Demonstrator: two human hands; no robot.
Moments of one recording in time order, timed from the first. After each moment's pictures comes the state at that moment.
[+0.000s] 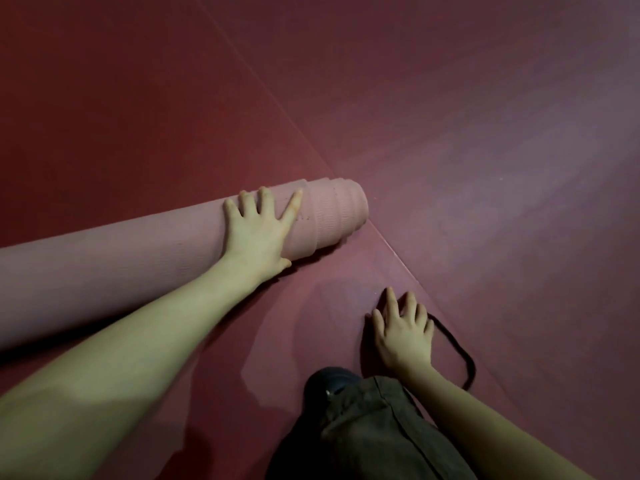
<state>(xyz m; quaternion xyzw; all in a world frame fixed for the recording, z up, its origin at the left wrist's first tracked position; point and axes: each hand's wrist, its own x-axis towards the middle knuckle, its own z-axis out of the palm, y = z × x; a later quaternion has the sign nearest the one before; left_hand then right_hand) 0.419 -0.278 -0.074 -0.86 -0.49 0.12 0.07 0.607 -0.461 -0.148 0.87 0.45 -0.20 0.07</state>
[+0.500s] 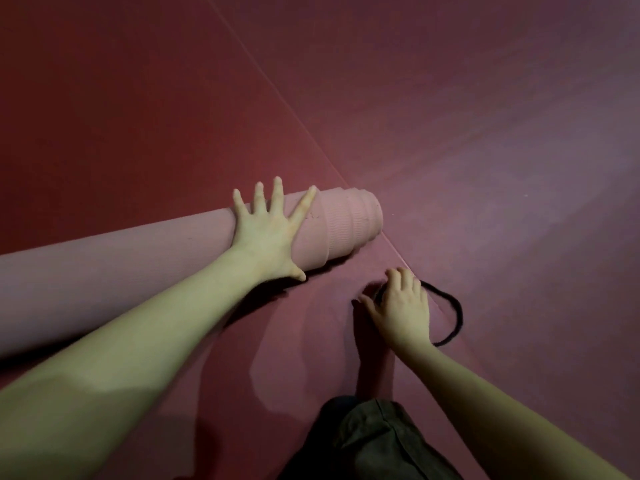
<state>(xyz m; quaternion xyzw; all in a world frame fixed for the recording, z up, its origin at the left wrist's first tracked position) 0.416 -0.235 -0.070 -0.86 -0.49 0.13 0.02 0.609 -0.381 -0.148 0.83 0.55 -0.09 -0.05</state>
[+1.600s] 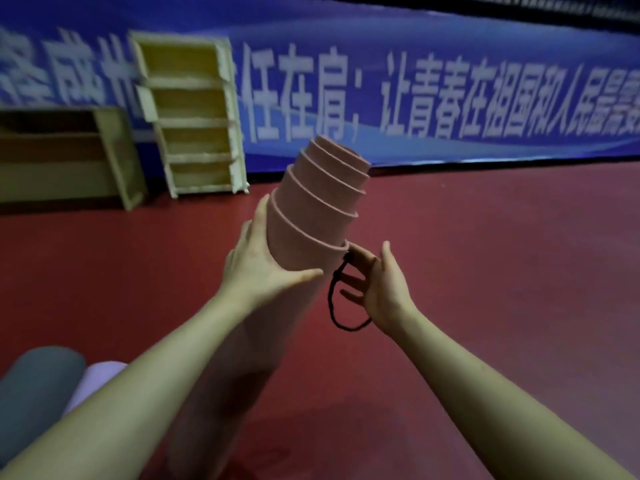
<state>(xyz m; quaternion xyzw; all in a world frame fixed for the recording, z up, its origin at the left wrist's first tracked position) 0.208 -0.291 0.320 -0.69 -0.57 -0.45 -0.04 0.401 -0.262 0.281 0.39 0.44 -0.61 -0.53</state>
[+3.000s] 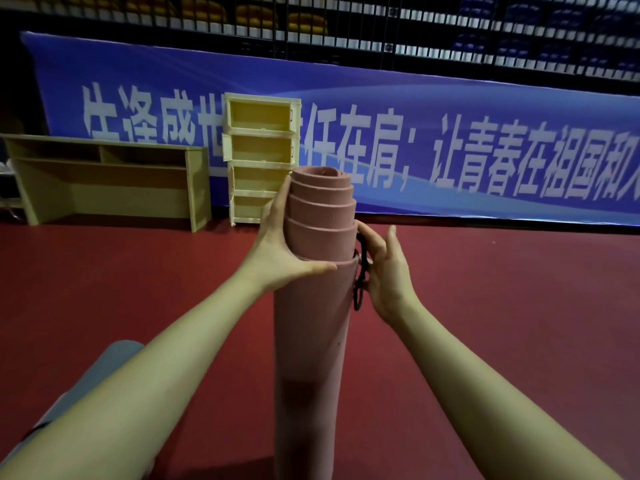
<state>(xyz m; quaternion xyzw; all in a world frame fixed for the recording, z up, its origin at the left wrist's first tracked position) 0.152 -0.340 0.404 -0.70 -0.44 -0.56 -0.03 0.334 -0.291 0.384 0.28 0.57 -0.58 -0.52</state>
